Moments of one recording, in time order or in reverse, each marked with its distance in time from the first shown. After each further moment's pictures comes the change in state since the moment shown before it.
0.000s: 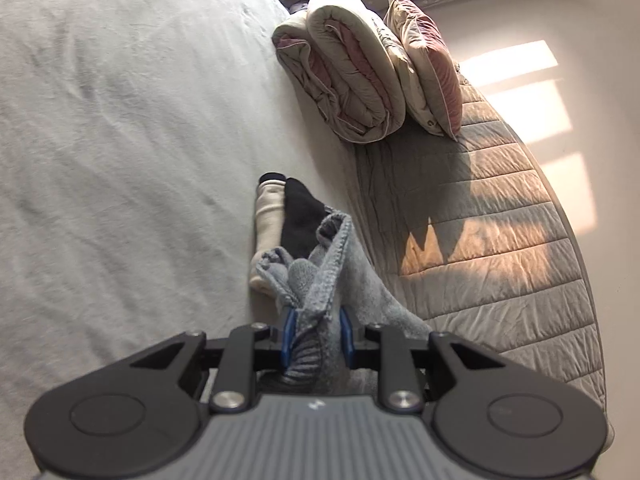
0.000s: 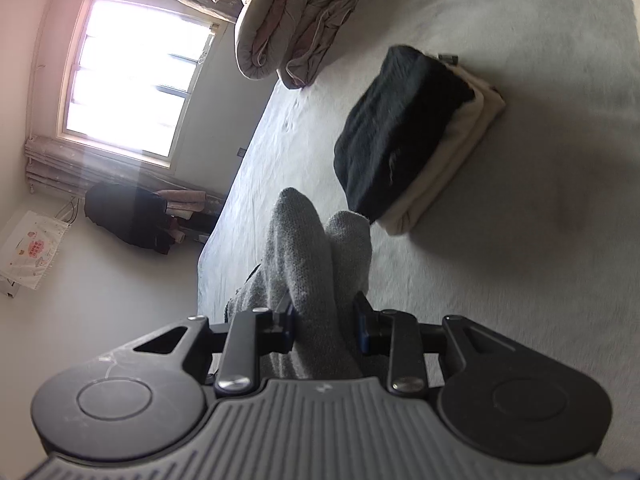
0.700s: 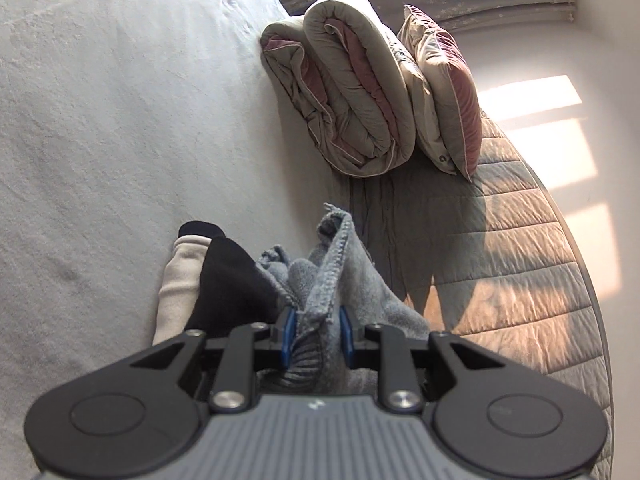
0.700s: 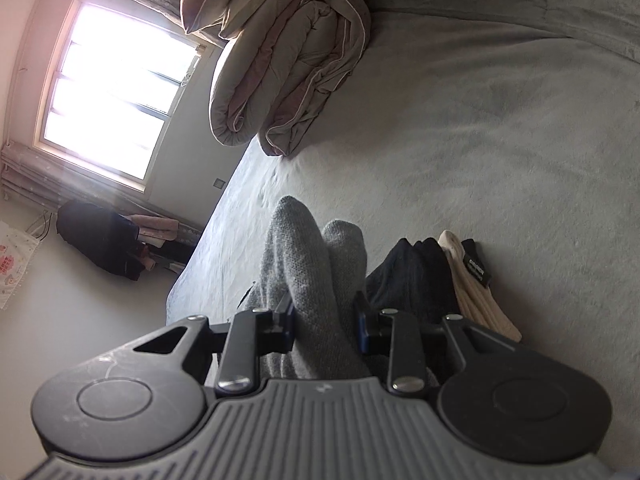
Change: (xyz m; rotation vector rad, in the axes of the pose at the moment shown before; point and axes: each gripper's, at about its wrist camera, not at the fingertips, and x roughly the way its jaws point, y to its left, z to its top) left arm 0.164 -0.022 0.075 -0.098 -0.083 -0.005; right arm 0.063 -0.022 0.174 -0.059 -0.038 -0.069
